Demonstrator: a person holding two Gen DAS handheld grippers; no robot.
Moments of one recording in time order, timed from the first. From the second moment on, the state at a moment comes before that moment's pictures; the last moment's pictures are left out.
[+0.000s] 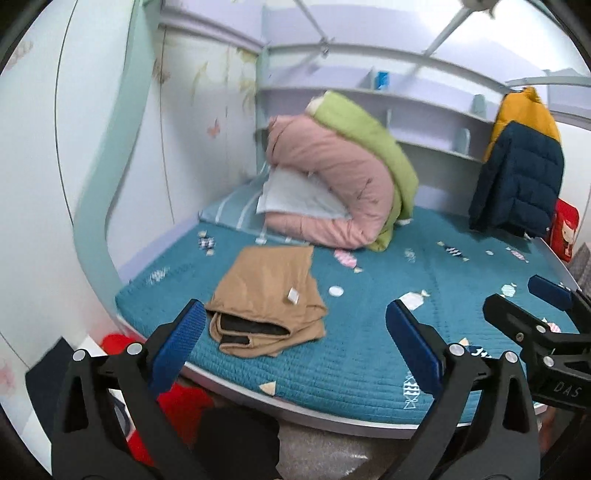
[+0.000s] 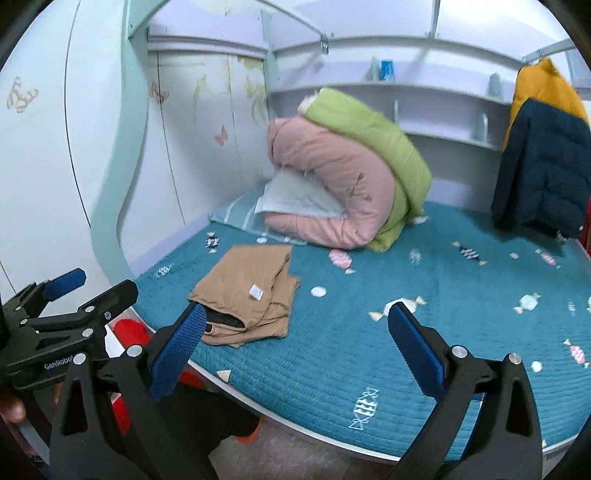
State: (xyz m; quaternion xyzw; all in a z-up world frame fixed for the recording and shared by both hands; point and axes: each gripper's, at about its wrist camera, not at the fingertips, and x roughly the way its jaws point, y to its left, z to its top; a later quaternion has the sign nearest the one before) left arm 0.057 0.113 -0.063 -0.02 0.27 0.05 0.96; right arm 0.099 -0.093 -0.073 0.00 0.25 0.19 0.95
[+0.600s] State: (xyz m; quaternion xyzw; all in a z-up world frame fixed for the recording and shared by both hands) left arm 0.004 0.069 -0.004 0.01 0.17 0.03 0.99; right arm 0.032 -0.125 -0.022 0.00 0.14 0.16 0.98
